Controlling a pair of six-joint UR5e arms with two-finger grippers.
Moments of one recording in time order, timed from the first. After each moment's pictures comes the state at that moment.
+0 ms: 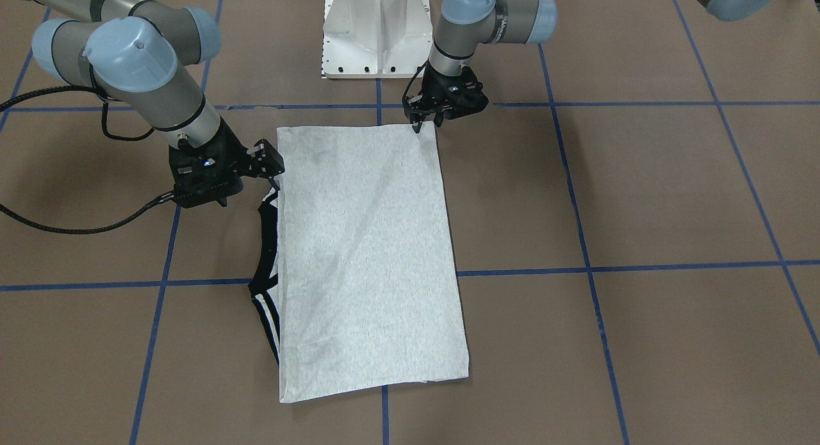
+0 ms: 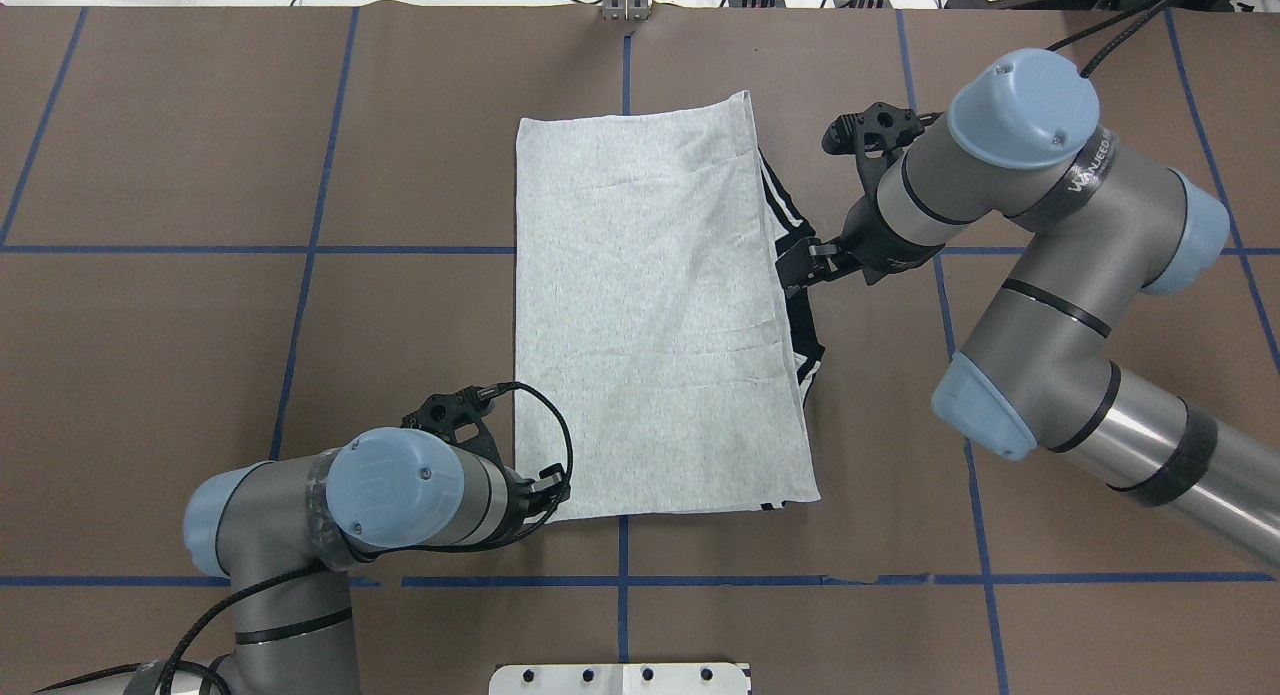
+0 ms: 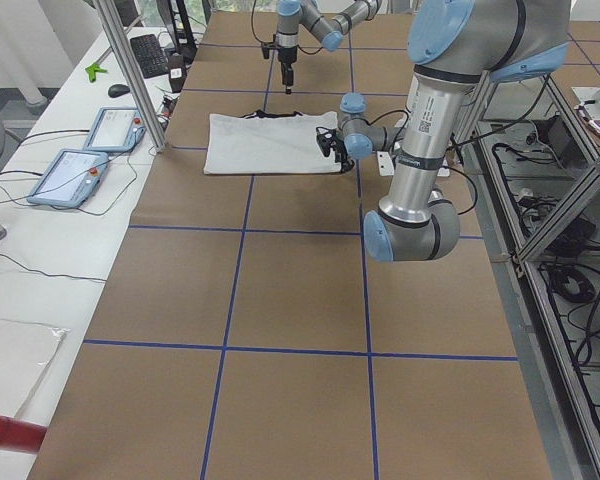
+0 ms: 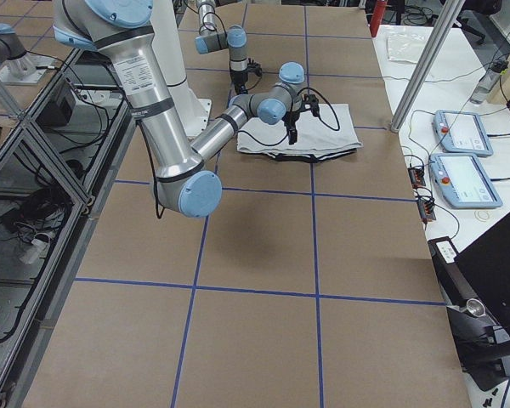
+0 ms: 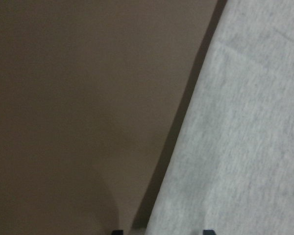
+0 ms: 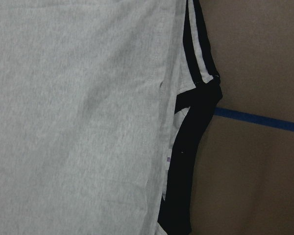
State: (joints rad) left arm -0.27 -2.03 -1.82 -1.81 -1.72 -1.82; right arm 0.76 -1.13 1.79 -1.42 2.10 0.86
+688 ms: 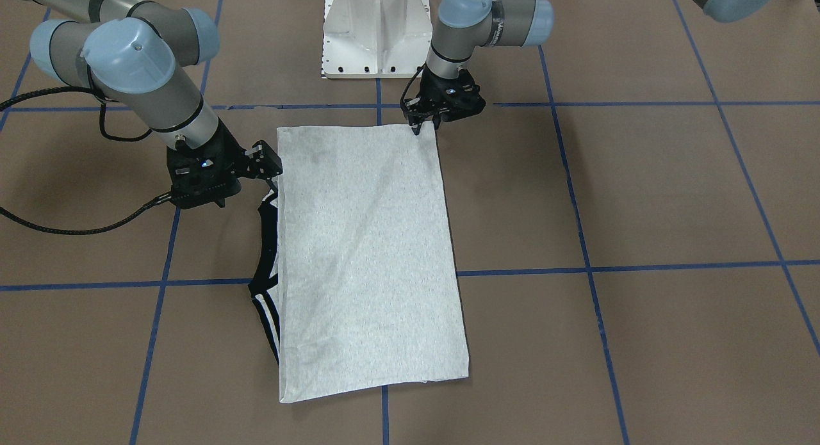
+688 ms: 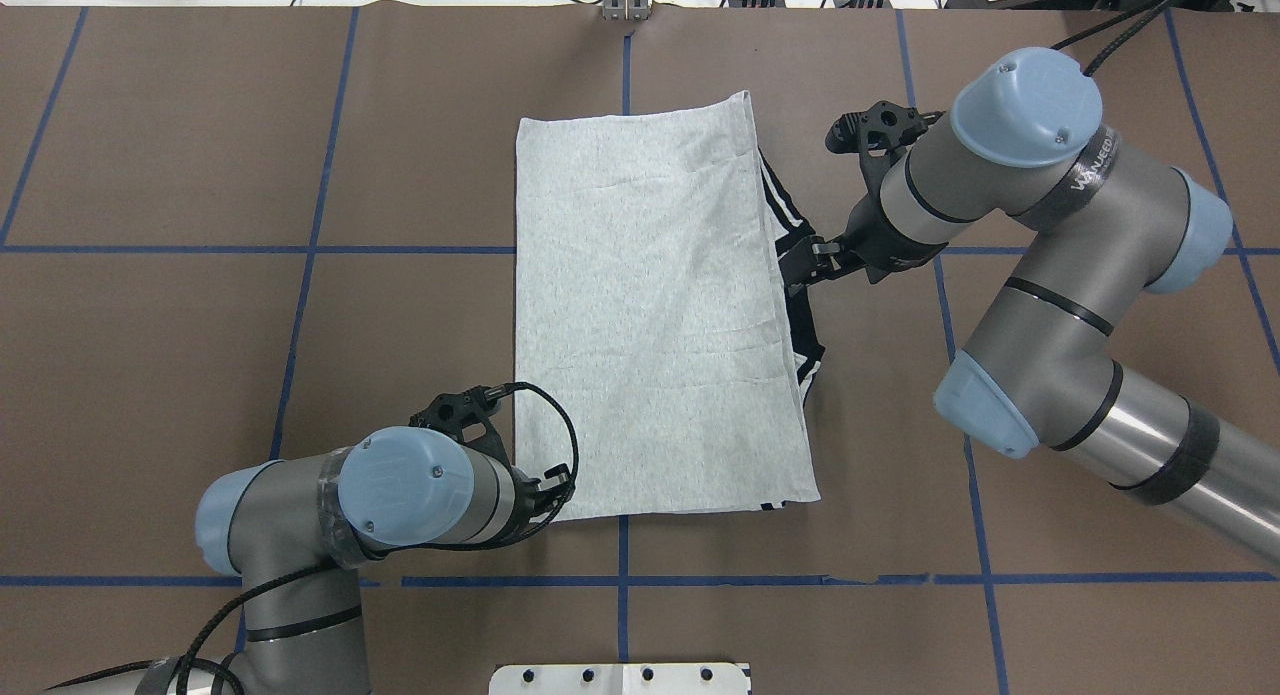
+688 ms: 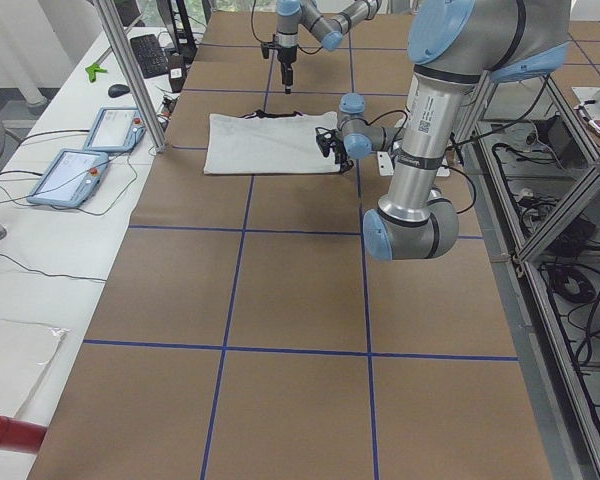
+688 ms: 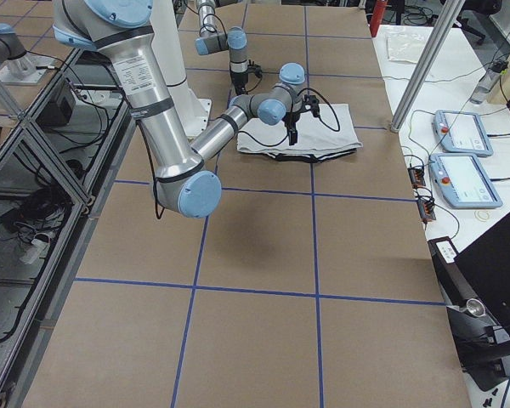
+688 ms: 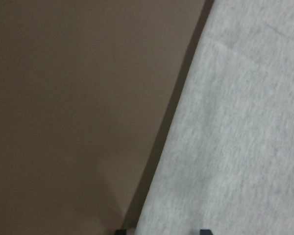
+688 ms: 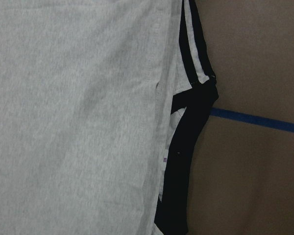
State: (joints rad) left arm -0.27 -2.04 -1.81 -1.82 -1.72 -1.81; right arm 0.76 -1.13 1.79 -1.42 2.10 0.86
